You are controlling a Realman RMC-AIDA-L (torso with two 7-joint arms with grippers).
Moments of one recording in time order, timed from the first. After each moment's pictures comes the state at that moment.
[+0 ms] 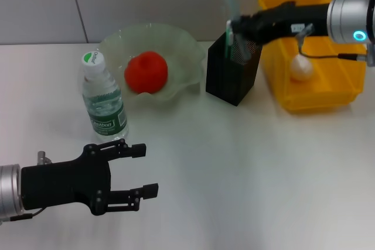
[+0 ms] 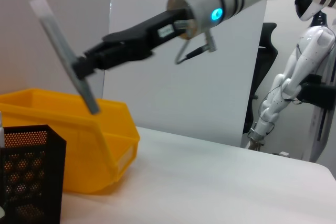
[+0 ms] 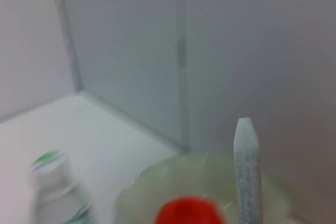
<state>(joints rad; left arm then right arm) -0.46 -2.01 0.77 0.45 1.88 1.70 -1.04 0.63 2.08 -1.16 -1.19 -2.08 -1.07 2.16</state>
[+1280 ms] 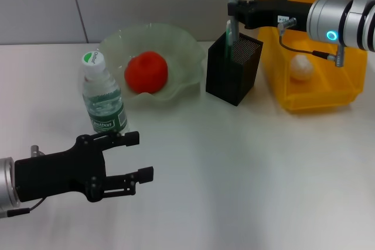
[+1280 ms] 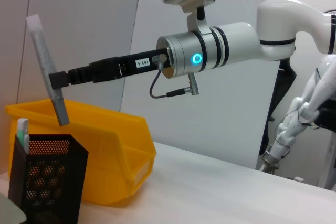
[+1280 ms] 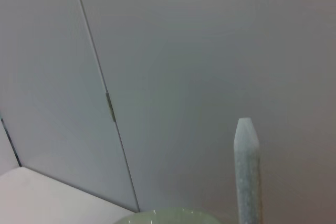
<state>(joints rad) -0.46 -2.01 0.71 0.45 1.87 1.71 -1.10 0.75 2.08 -1.10 -0.79 -1.80 -0.80 1.87</state>
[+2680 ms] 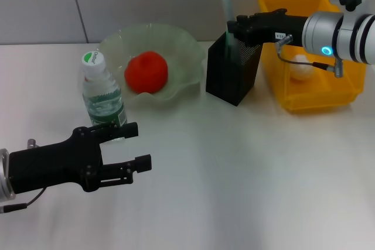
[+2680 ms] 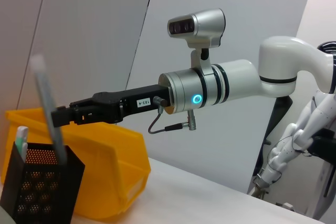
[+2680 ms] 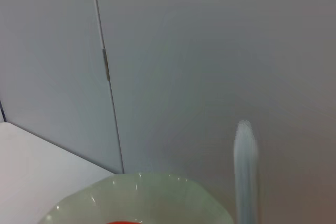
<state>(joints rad) -0.47 -2.02 0.67 0.47 1.87 1.75 -1.21 0.75 2.08 -1.13 -0.74 -1.83 -0.74 1.77</state>
